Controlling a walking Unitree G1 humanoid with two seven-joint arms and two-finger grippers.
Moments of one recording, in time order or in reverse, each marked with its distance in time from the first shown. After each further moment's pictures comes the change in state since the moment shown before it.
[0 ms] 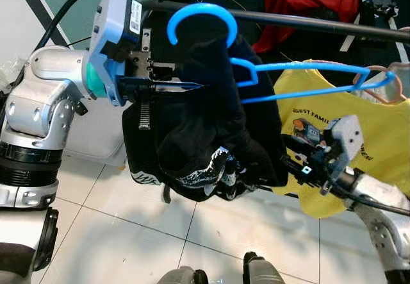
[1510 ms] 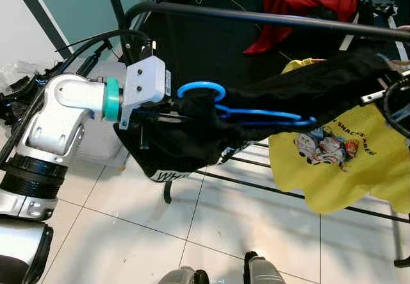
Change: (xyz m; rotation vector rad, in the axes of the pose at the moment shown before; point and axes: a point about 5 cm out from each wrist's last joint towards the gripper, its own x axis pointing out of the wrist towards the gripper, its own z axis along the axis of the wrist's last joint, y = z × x) left arm -0.002 -0.011 -0.060 0.100 0.347 0.031; right arm -0.034 -0.070 0.105 -0.333 -0.274 -0.540
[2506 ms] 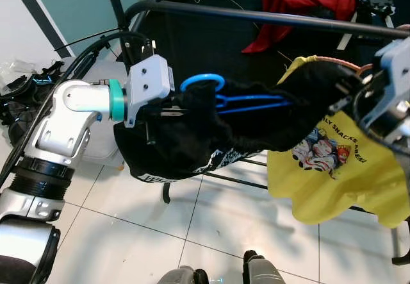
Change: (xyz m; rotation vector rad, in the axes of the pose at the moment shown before) left arm 0.008 -0.001 -0.010 -0.027 0.000 0.100; right arm 0.018 0.036 0.027 0.042 -0.016 0.224
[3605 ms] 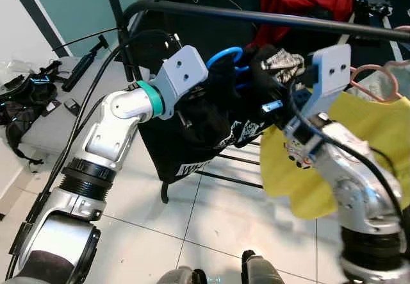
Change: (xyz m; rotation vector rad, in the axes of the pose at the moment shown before) left arm 0.047 0.003 -0.003 -0.079 0.015 0.357; right arm 0.045 0.100 -0.015 0.486 0.047 -0.057
